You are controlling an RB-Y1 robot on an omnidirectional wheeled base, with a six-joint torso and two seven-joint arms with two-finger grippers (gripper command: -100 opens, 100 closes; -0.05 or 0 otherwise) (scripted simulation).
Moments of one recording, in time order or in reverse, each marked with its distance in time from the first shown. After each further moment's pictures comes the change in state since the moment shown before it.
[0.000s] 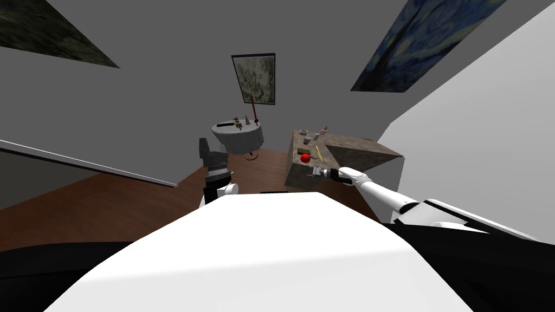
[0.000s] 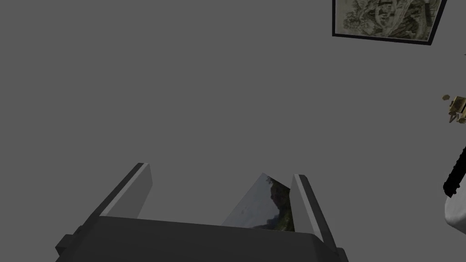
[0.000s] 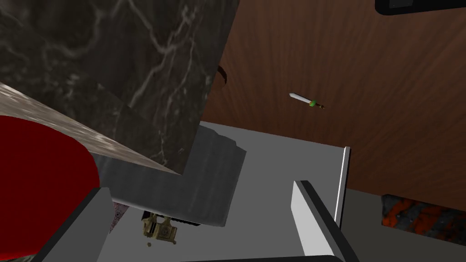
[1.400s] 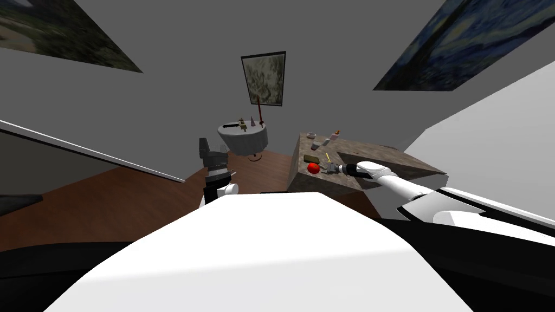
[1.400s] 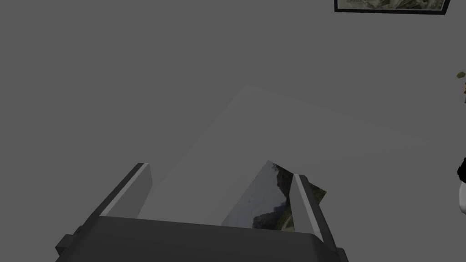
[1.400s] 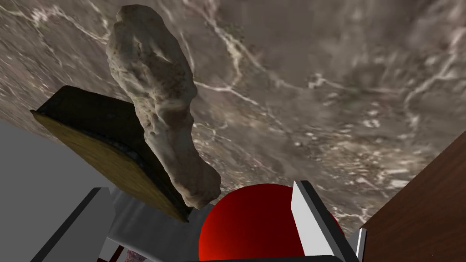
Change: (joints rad) left arm 0.000 0.000 0.000 0.000 0.000 0.000 0.000; right arm -0.159 -0.102 0.032 0.353 0.038 -0.098 0.094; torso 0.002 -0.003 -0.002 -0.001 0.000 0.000
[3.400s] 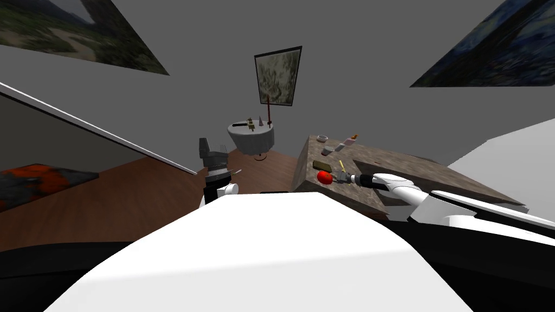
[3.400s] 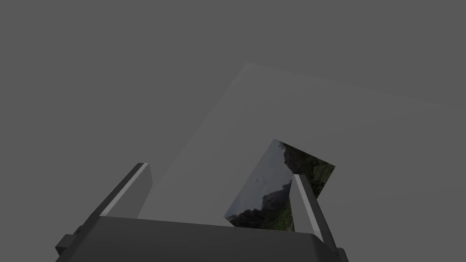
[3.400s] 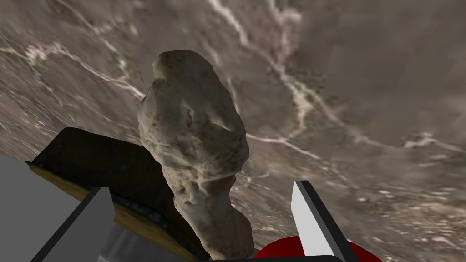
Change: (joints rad) left arm 0.000 0.000 0.000 0.000 0.000 0.000 0.000; right arm 0.055 -0.012 0.175 0.265 -0.341 -0.081 0.244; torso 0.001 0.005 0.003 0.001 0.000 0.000
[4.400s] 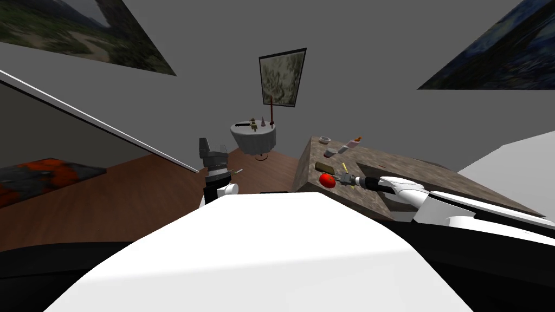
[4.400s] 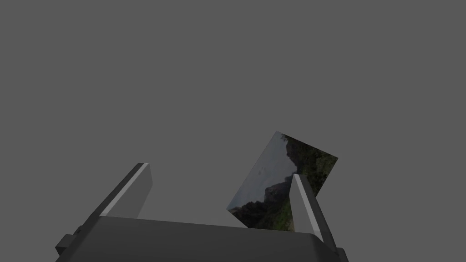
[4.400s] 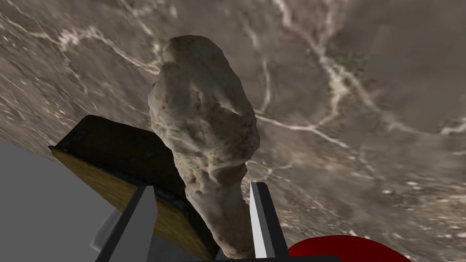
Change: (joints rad) left arm 0.000 0.000 0.000 0.000 0.000 0.000 0.000; right arm 0.010 -0.007 0.049 0.070 -0.106 -0.022 0.074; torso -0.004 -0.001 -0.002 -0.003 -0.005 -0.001
